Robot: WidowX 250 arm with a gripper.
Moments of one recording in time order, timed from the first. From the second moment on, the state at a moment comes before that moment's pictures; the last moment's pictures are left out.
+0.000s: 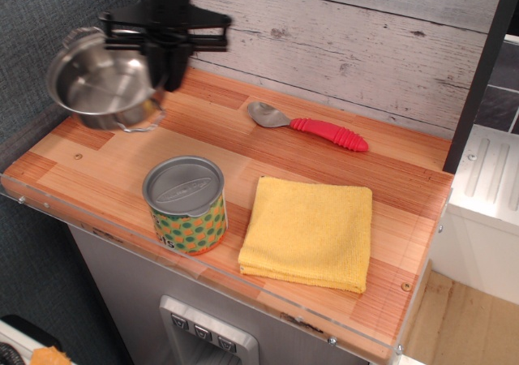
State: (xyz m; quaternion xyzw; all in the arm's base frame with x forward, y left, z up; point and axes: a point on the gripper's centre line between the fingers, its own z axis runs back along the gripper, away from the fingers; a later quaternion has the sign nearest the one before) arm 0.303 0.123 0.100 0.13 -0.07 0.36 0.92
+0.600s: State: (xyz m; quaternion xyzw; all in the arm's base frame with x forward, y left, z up) arm 0.294 0.159 0.049 0.12 -0.01 0.37 0.92
